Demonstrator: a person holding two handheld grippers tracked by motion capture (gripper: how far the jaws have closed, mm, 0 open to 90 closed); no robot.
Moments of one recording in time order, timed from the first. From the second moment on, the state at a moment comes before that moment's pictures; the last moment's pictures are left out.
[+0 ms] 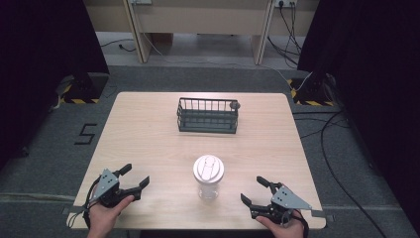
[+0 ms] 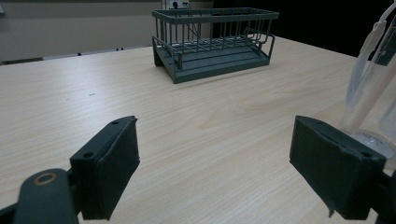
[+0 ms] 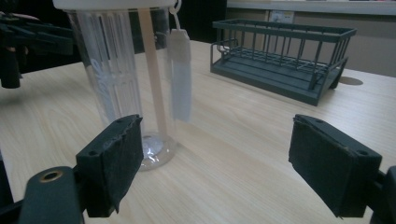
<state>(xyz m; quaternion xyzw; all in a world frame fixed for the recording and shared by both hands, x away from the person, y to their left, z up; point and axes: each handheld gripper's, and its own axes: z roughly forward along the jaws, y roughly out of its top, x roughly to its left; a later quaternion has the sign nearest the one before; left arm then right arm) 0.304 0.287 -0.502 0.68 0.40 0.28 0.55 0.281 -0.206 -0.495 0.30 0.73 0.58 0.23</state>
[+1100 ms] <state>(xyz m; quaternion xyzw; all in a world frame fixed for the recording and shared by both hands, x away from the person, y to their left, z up) 0.301 0.281 -0.499 0.67 0.39 0.27 0.57 0.307 -0.130 -0.499 0.24 0.76 0.59 0.16</state>
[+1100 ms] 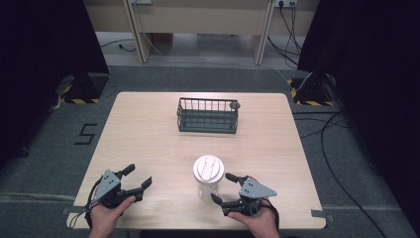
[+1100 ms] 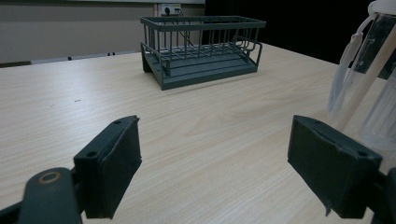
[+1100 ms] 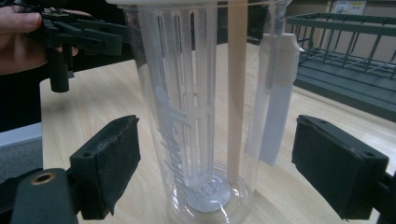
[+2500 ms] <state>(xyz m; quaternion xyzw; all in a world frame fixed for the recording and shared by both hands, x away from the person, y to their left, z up) 0.301 0.282 -0.499 0.67 0.39 0.27 0.57 0.329 -0.097 -0.508 0.23 0.76 0.59 0.15</state>
